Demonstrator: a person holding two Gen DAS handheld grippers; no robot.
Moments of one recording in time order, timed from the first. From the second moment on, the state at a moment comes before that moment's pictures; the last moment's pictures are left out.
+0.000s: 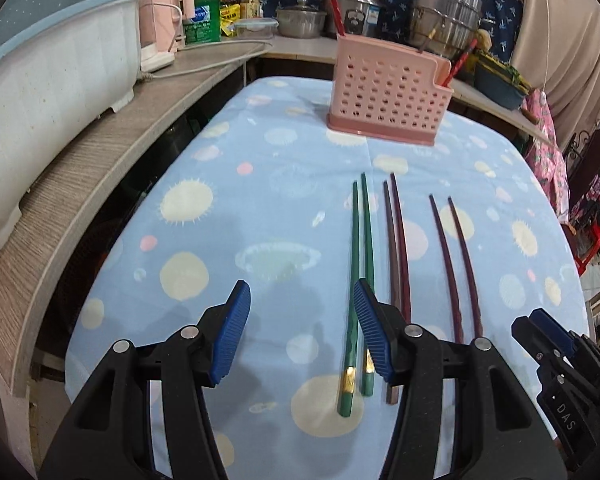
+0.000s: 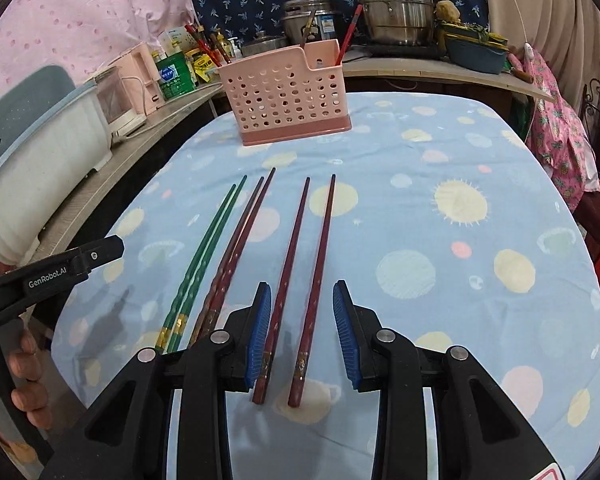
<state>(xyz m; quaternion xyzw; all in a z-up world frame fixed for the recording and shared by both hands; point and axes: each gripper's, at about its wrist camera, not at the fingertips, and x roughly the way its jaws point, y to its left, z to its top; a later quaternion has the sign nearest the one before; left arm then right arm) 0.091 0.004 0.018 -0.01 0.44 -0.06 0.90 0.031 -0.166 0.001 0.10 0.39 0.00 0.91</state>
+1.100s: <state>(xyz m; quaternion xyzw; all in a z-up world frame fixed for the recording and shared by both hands) 0.059 -0.009 -0.038 0.02 0.49 -0.09 0.87 0.018 -0.154 -0.042 0.08 0.43 -0.01 0.90</state>
